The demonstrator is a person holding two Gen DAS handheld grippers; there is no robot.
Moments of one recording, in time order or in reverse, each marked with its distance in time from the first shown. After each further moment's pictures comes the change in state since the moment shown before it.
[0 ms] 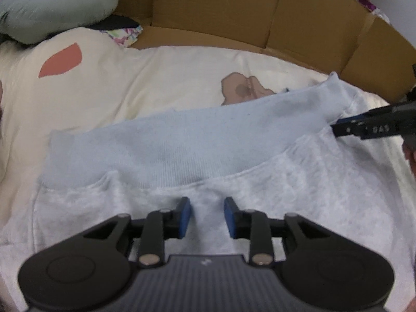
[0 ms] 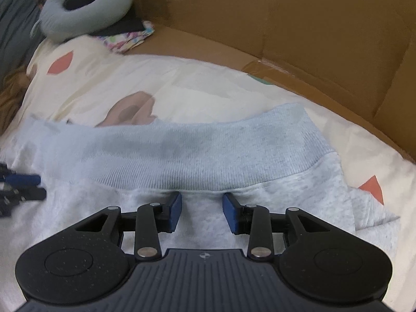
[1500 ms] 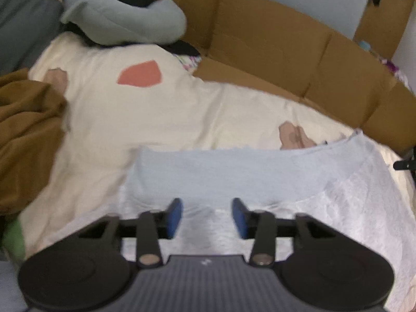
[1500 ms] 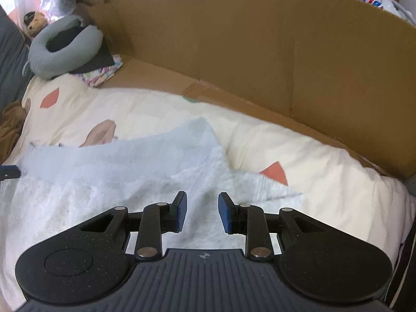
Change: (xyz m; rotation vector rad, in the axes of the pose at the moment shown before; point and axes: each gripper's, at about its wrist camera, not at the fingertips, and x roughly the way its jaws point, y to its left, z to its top) left arm -0.031 0.073 -0.010 -0.129 -0.098 0.030; right arm -0.089 -0.077 -0.017 0.086 -0.059 -0.033
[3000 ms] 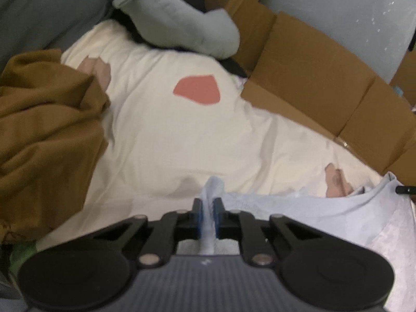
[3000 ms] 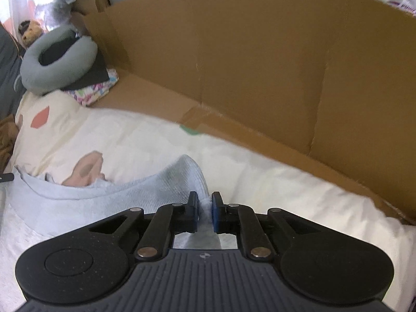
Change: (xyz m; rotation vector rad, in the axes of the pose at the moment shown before) left arm 0.001 0.081 0.017 -0.170 -0.118 -0.008; right arm 0.049 -0.012 0.054 -0.001 -0.051 0.031
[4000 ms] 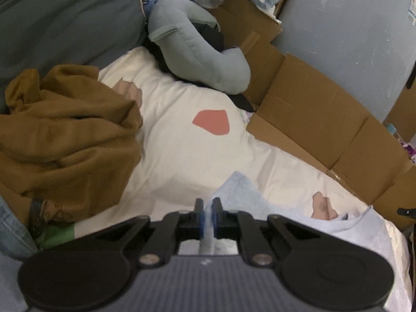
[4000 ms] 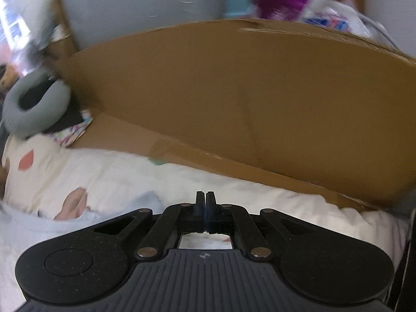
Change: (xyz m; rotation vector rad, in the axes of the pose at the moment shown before) left arm -0.051 0.011 0.001 -0.097 -0.091 0.018; right arm -0.044 -0.032 0.002 0.148 -0.103 -0.088
